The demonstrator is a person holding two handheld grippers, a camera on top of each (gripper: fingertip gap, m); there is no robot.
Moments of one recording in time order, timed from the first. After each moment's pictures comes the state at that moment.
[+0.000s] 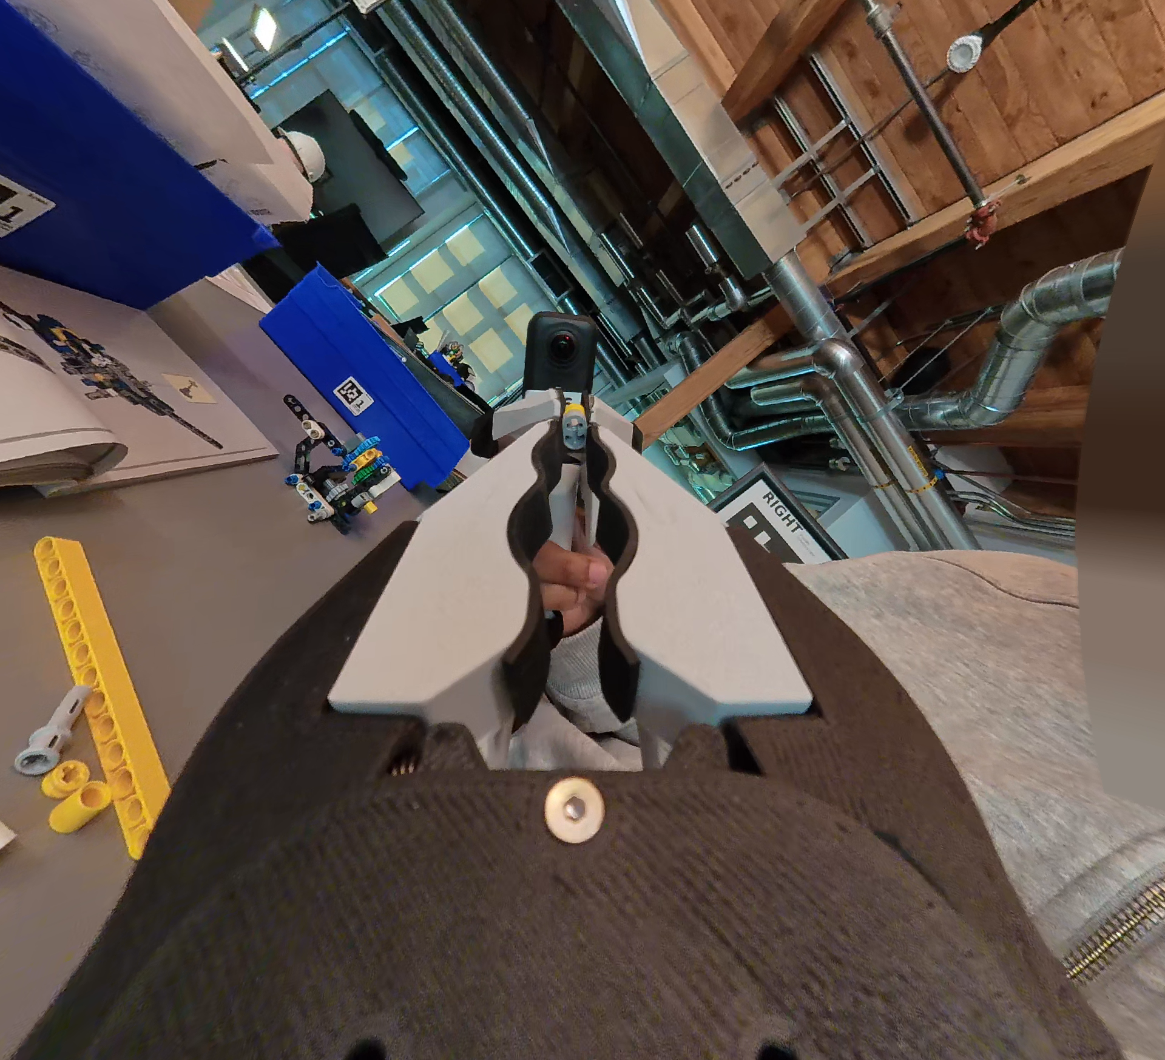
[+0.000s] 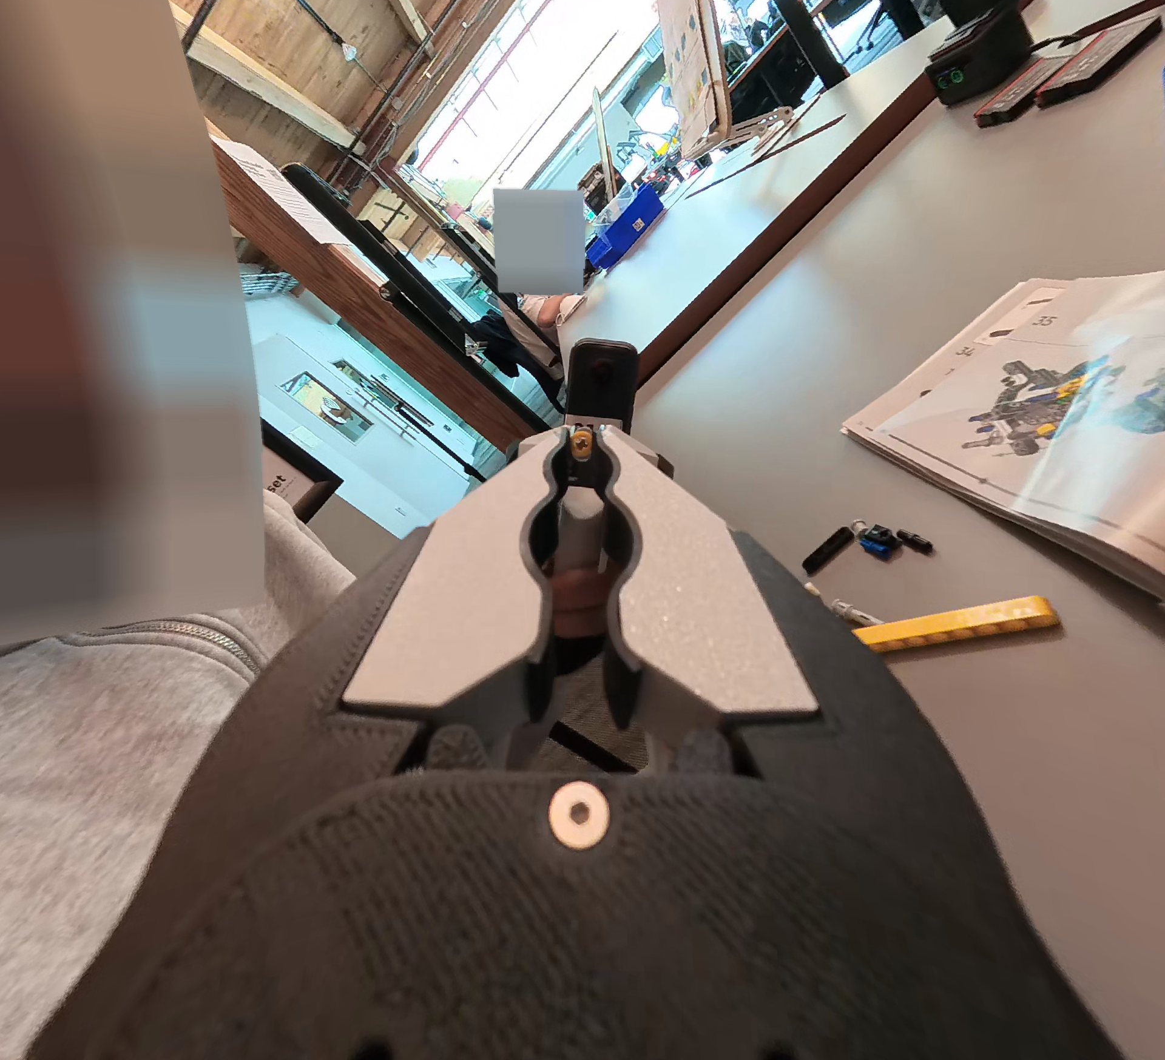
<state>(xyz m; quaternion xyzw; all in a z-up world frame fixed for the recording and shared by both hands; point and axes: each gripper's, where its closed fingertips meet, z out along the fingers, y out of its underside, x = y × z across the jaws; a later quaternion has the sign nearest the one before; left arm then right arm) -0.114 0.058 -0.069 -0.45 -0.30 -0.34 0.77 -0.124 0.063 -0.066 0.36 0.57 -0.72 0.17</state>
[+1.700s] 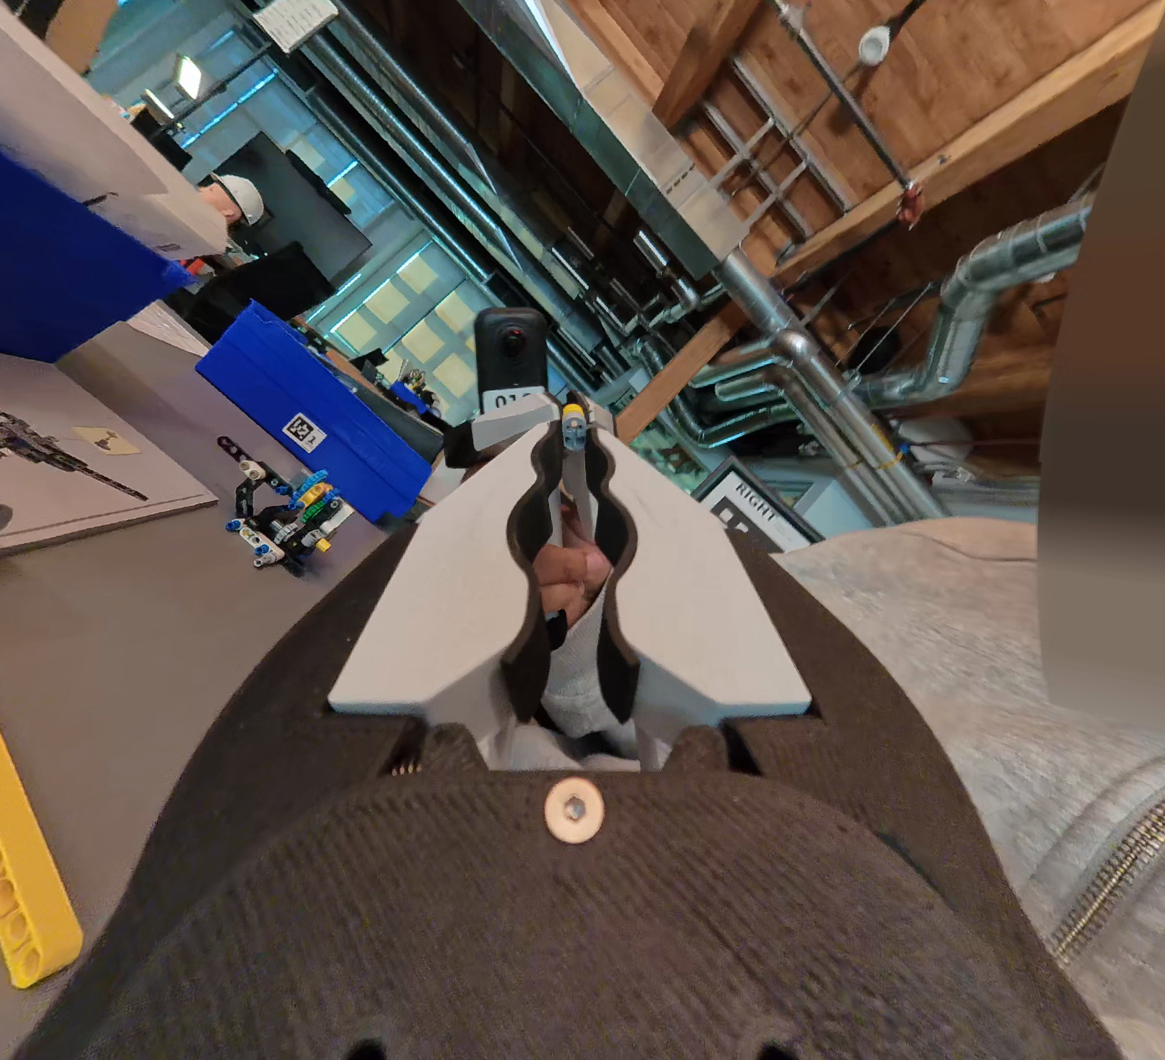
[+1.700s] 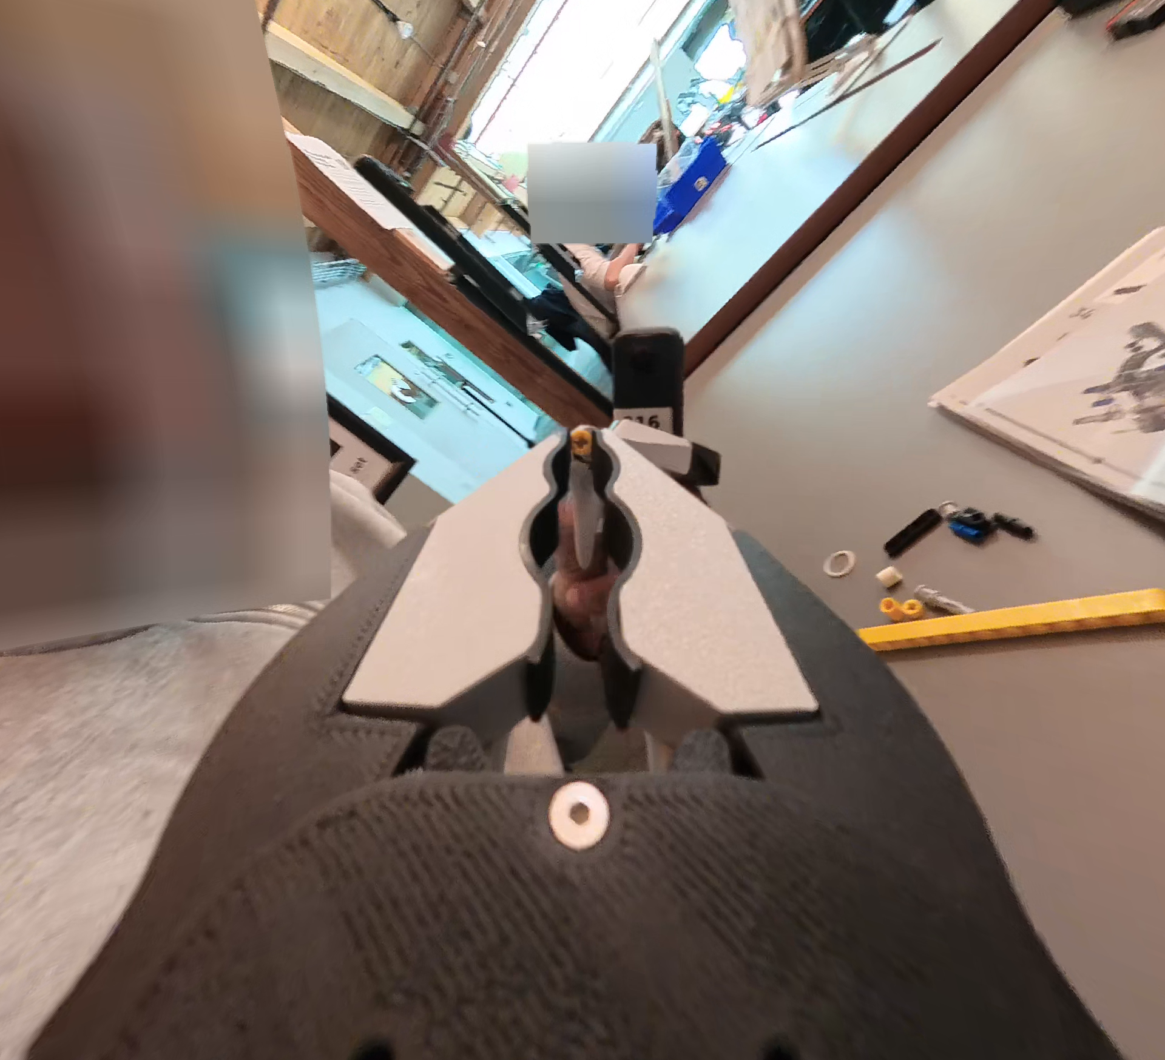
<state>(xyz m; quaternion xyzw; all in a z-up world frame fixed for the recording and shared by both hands) -0.098 0.062 -0.051 -0.43 -0.25 -0.34 0.80 -0.110 0.062 -0.049 0.35 0.57 -0.71 0.23</state>
